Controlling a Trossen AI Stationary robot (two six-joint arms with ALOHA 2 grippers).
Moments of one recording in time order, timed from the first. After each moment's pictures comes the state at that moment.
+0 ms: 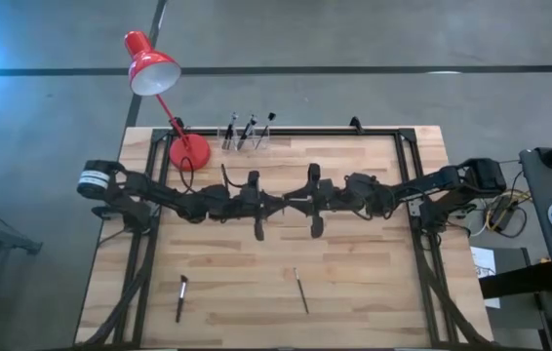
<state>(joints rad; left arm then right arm) -0.03 1.55 0.66 1.02 -0.14 -0.01 0.02 1.51 0.70 0.90 -0.01 0.04</state>
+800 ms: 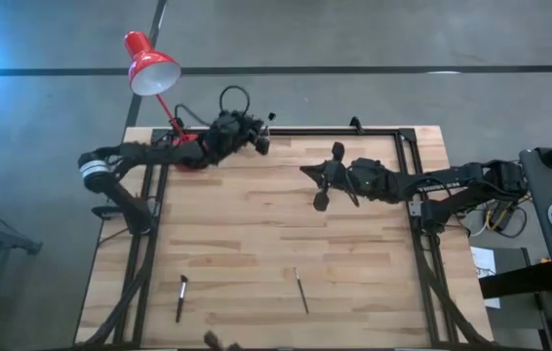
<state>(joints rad) 0.50 1.54 0.89 0.43 -0.34 -0.13 -0.13 1.31 0.66 0.50 0.26 -0.12</state>
